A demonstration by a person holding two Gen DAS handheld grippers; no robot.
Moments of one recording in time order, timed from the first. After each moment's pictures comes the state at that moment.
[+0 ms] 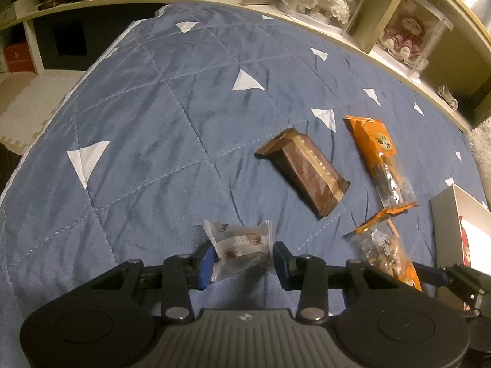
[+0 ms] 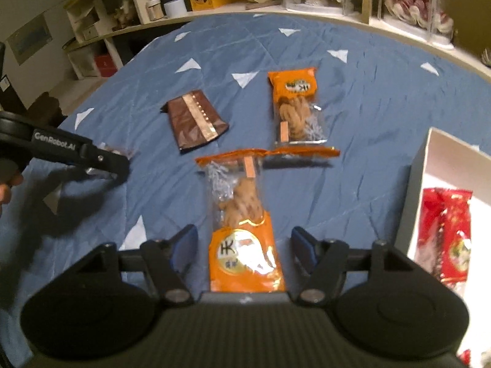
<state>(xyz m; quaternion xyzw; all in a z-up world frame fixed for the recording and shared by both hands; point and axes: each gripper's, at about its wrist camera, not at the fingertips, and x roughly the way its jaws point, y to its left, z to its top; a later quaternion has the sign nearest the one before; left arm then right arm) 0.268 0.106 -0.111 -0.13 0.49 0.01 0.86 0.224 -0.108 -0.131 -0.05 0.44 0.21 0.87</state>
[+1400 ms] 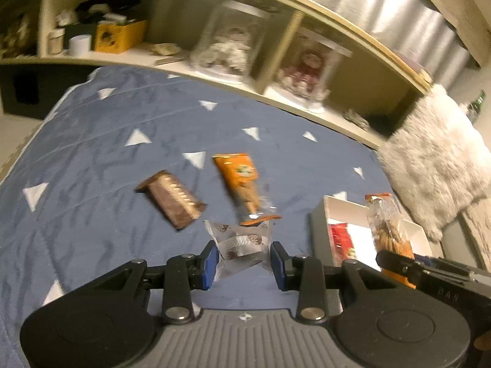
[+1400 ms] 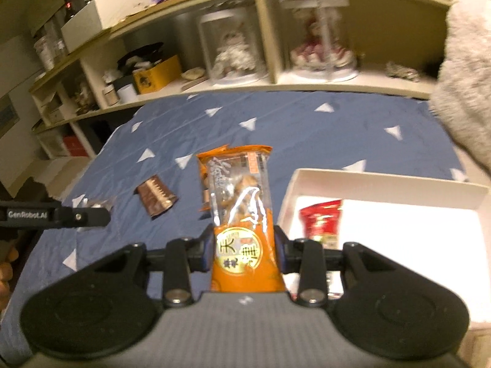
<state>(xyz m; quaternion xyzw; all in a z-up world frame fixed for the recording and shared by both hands) 0.206 0.013 -0.024 -0.14 0.39 -0.10 0.90 0.154 -0.205 -0.041 0.04 0.35 0.12 0.93</state>
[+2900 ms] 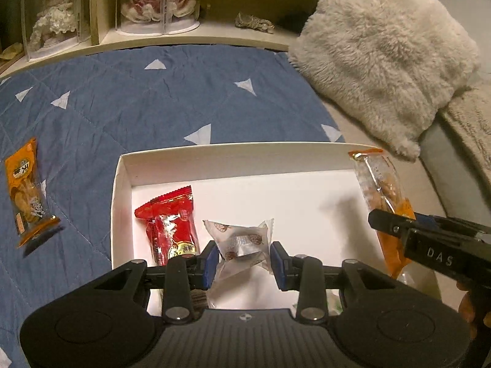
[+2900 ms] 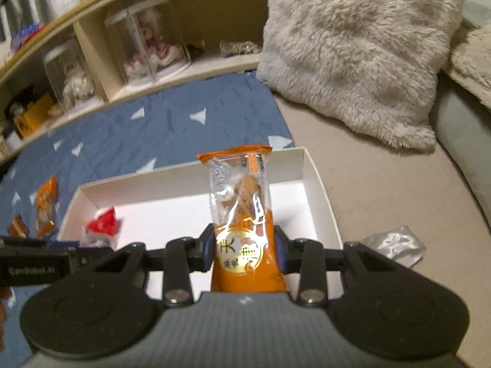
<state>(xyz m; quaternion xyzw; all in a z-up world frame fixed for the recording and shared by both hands) 0.289 -0.236 -0.078 -0.01 0.48 -0.20 0.86 0.168 -0.404 -0.083 0.09 0.37 -0.06 0.92</state>
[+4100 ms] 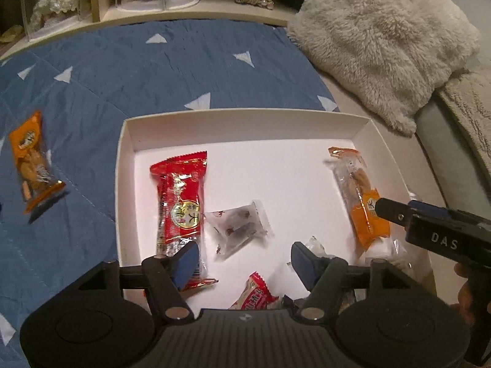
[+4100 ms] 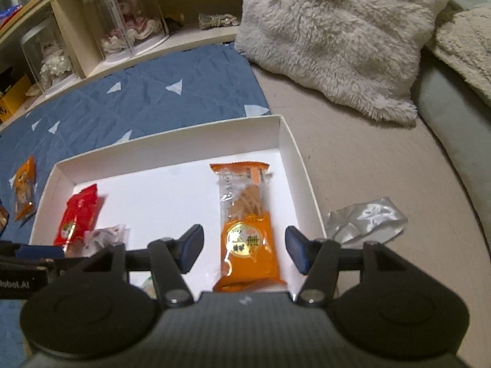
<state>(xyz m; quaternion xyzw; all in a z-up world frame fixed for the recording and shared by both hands) 0.266 -0.229 -0.071 -0.01 0.52 -0.20 0.83 0.160 -0.410 -0.088 0.10 0.41 -0.10 0.90</state>
